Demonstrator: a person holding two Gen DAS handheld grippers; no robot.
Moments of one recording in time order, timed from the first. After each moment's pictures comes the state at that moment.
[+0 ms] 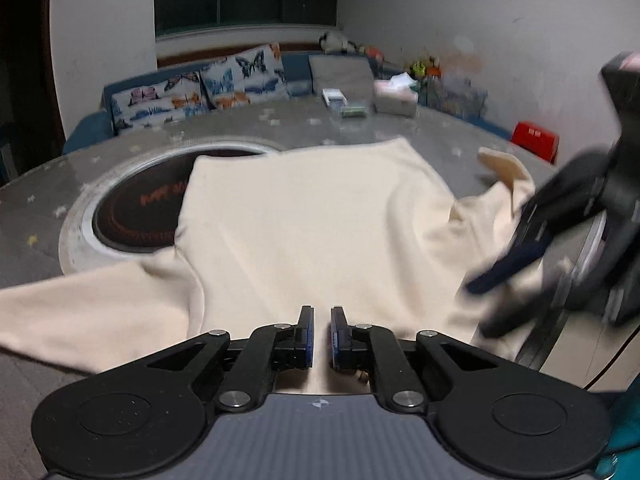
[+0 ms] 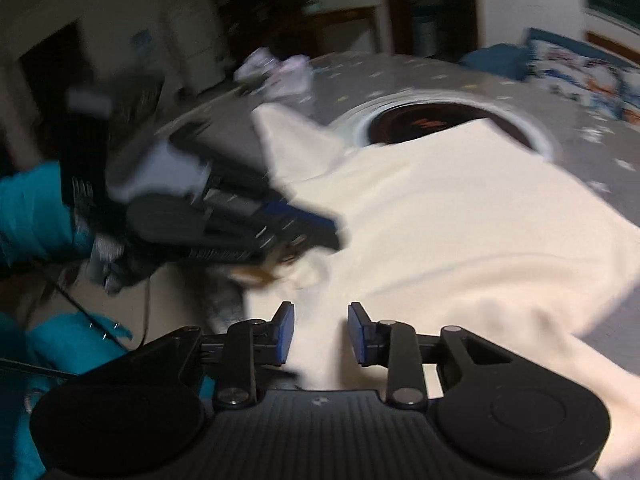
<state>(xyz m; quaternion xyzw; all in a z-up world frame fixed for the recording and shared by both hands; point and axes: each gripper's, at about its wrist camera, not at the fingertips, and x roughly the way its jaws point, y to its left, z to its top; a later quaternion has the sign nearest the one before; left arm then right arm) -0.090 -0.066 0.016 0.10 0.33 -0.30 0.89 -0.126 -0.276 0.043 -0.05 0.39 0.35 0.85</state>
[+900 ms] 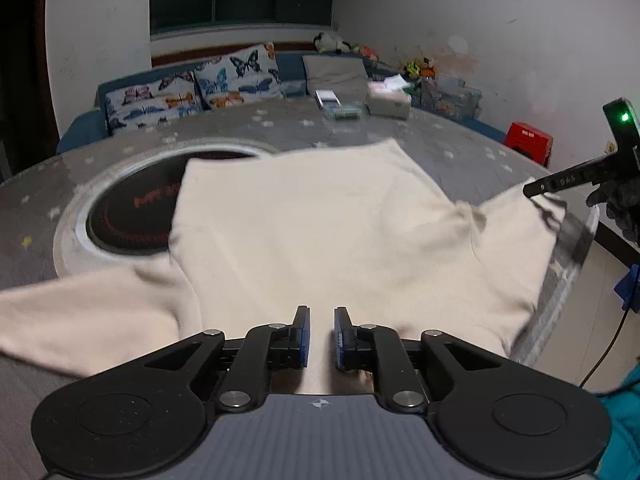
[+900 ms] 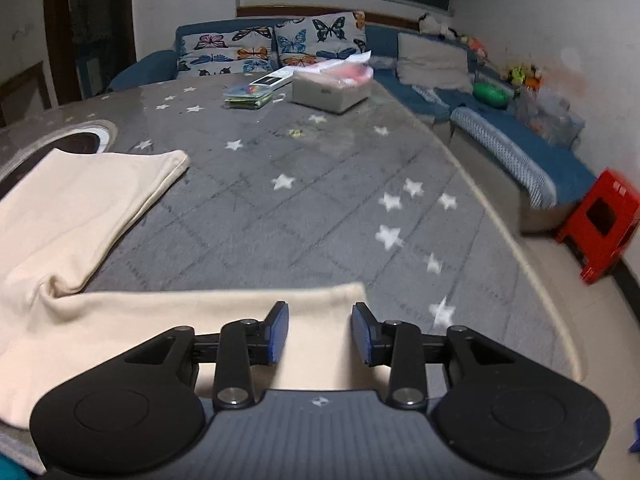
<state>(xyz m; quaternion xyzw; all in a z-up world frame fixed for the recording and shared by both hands) -0.087 -0.069 0.026 0.09 0.32 -0.31 0.89 -0.126 -0.459 0.029 0.00 0.40 -0.11 0.91</state>
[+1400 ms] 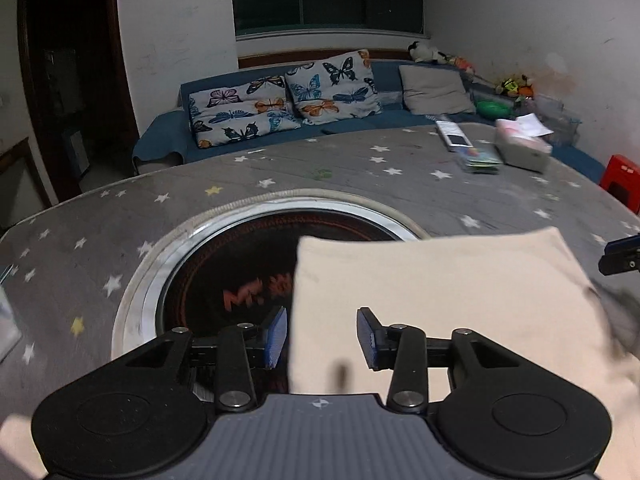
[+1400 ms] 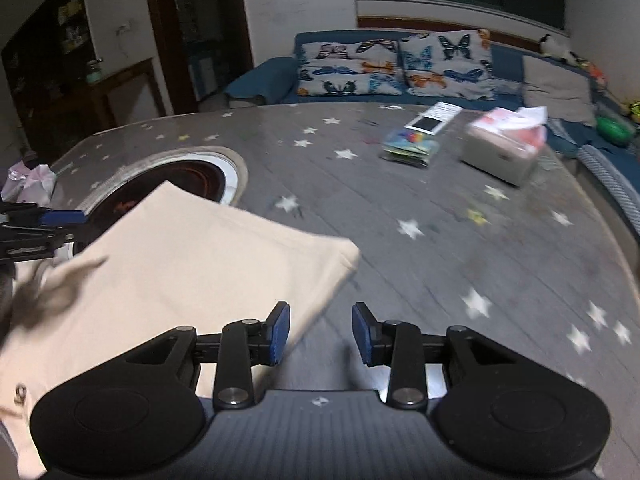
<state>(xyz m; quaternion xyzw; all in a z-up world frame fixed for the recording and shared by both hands) 0.062 -0.087 0.039 0.09 0.33 -0.17 0.93 -0.012 -0.398 0.044 0.02 0.39 0.07 0.92</state>
